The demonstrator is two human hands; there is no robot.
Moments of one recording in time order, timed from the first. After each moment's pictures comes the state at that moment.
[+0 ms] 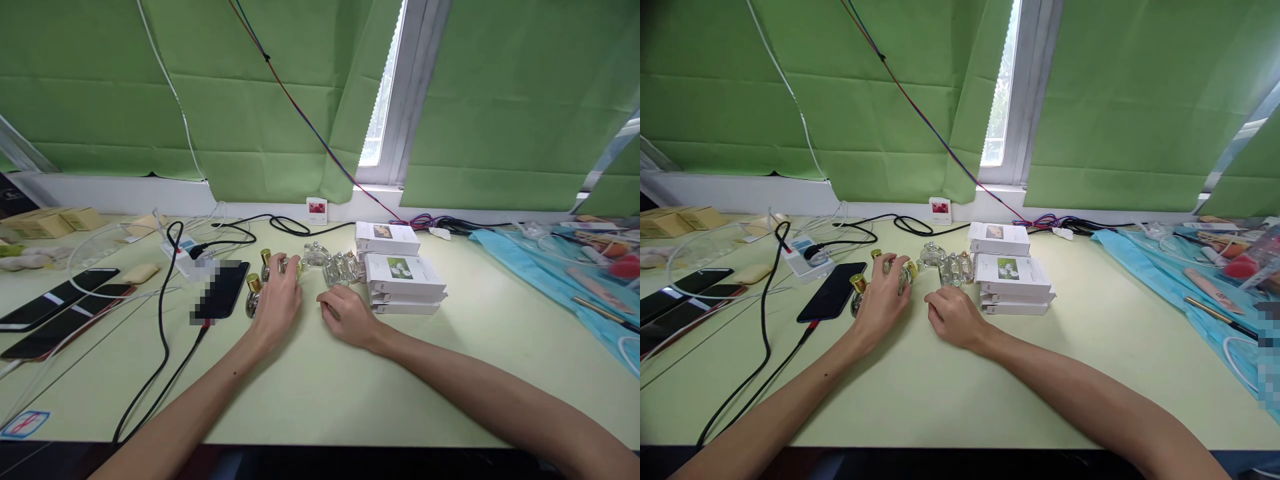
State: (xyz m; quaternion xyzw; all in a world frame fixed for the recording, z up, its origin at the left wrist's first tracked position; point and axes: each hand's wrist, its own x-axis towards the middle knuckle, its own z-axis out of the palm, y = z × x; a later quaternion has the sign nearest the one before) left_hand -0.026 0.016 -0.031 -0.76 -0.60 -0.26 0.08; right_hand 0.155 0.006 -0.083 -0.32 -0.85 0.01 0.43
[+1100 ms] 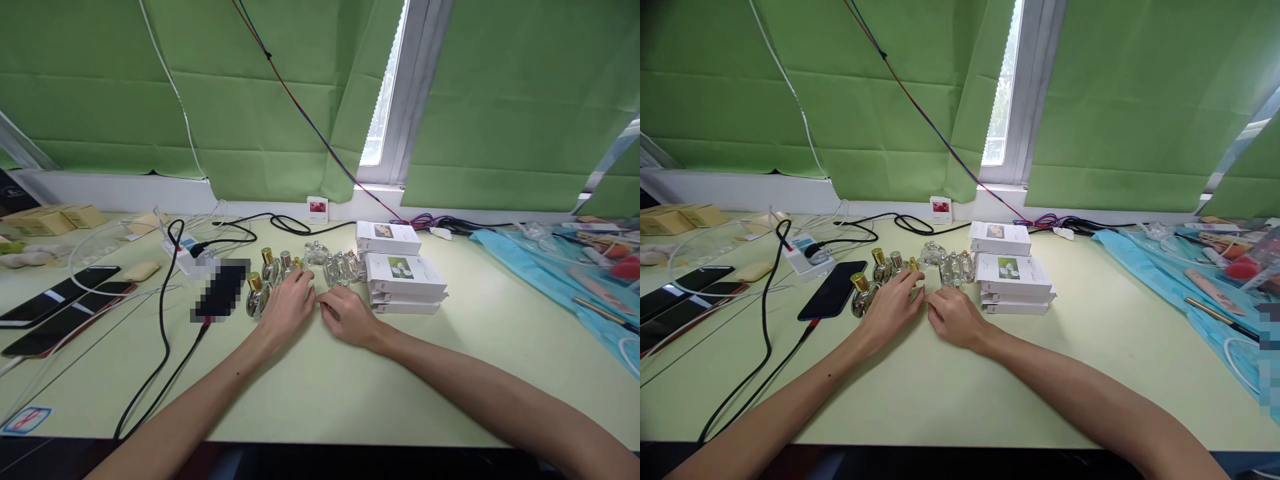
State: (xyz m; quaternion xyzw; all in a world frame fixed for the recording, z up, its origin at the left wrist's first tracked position) left_hand -0.020 0.012 -0.036 -0.81 -0.54 -0.21 0.02; right_hand 0.154 0.005 -0.083 -0.31 -0.86 0.02 0.41
